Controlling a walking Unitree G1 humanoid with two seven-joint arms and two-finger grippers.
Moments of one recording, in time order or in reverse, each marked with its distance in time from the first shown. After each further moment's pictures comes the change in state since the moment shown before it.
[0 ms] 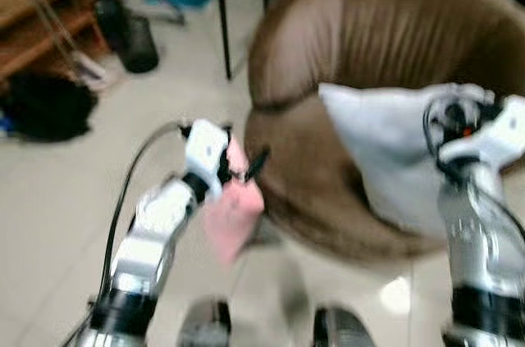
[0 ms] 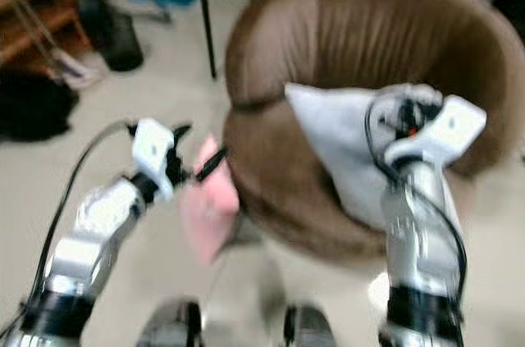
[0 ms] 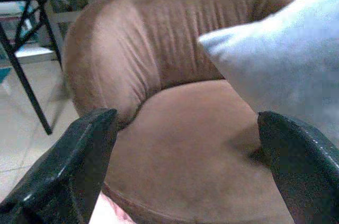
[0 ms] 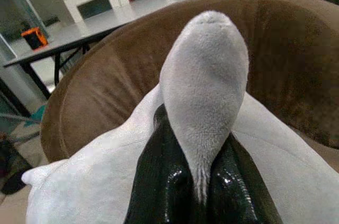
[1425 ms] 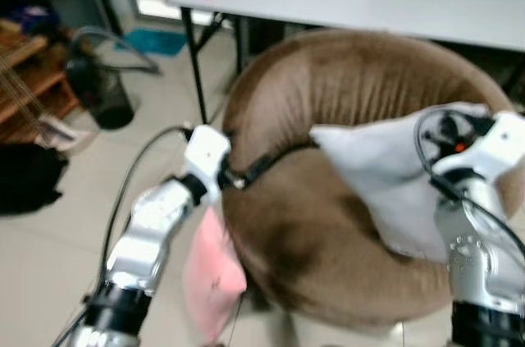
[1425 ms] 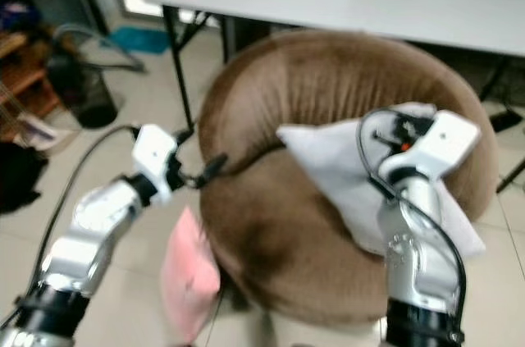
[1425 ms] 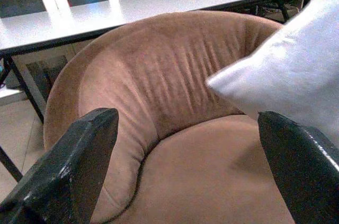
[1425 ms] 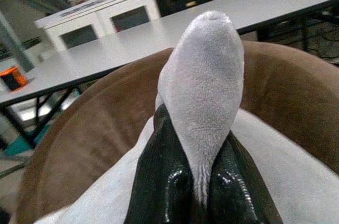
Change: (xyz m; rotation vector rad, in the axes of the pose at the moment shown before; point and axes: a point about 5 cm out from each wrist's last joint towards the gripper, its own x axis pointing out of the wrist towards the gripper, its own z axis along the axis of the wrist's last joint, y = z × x) left arm -0.002 0.002 -0.008 0.027 0.040 -0.093; right arm -0.012 0.003 -0.005 -0.038 0.027 0.017
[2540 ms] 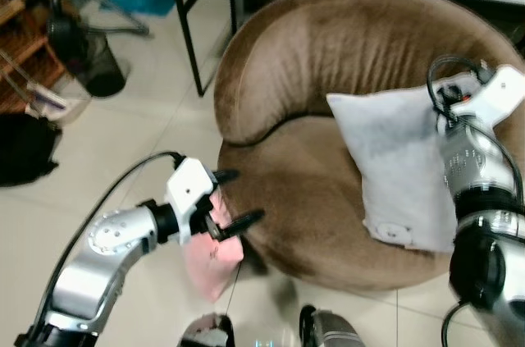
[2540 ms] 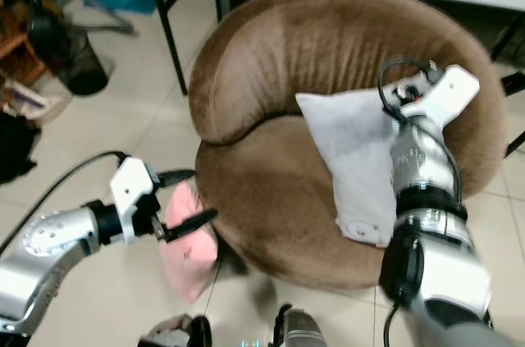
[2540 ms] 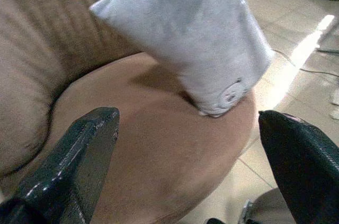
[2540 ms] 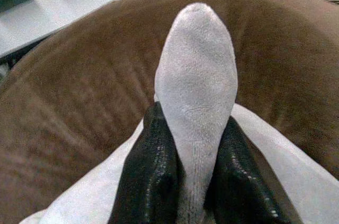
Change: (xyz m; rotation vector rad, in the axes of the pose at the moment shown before) left arm -0.055 -0.011 0.006 -0.004 0.118 -0.298; right arm 0.111 -0.015 0.013 0.056 0.063 -0.101
